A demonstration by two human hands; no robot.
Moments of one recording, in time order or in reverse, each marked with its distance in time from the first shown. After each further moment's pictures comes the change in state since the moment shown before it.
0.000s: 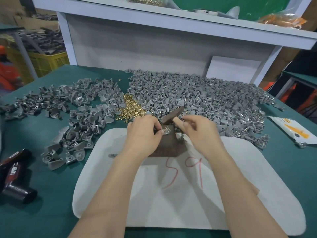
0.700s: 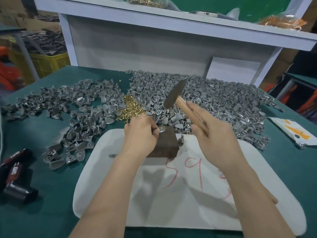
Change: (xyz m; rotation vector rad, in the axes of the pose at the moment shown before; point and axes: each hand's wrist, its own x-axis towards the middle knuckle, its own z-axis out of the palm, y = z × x) left_hand 0.003 -0.007 0.003 0.044 0.052 -0.053; right_hand -0.036 -0.009 -0.035 -0.054 0.056 -0.221
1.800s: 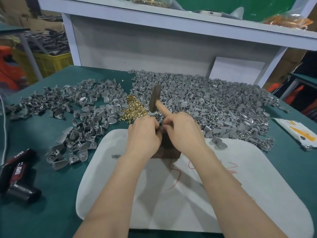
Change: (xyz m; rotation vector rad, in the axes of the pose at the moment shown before) left_hand 0.001 -0.001 0.002 0.003 0.010 0.014; right_hand 0.045 -0.023 0.062 -0.170 -0.177 0.073
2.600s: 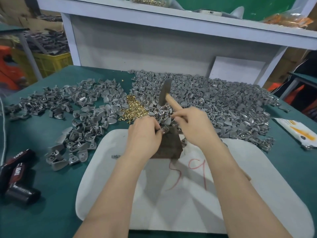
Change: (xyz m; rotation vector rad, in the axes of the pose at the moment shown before) left_hand -0.003 0.005 -0.004 -0.048 0.001 -0.016; right_hand 0.013 0.028 -0.012 0.105 0.031 0.038
